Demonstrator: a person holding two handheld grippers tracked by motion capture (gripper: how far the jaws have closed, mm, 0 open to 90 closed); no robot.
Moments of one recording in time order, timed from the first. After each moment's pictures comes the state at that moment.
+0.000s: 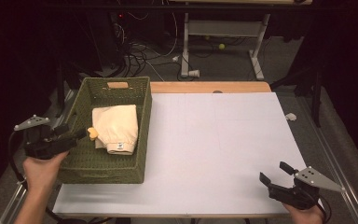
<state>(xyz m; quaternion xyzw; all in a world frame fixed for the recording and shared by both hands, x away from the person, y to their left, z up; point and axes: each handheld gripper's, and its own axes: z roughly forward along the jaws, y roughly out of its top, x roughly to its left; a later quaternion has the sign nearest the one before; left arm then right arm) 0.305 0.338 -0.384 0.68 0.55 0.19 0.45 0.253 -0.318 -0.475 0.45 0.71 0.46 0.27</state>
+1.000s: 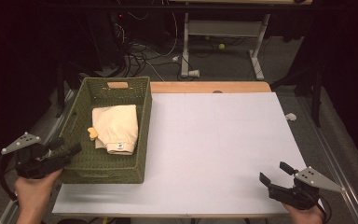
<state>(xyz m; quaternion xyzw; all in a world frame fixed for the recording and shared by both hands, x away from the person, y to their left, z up) 0.267 0.342 -0.399 0.67 0.54 0.20 0.46 0.252 -0.317 -0.475 0.45 0.71 0.46 0.27</state>
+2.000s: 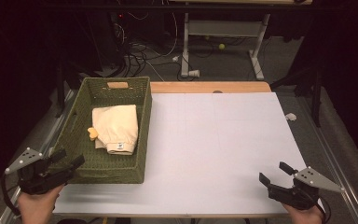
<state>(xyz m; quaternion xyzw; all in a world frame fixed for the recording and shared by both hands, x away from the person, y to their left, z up) 0.240 0.333 -0.422 0.67 0.54 0.21 0.46 0.252 -0.316 -0.474 0.45 0.71 0.46 0.27</state>
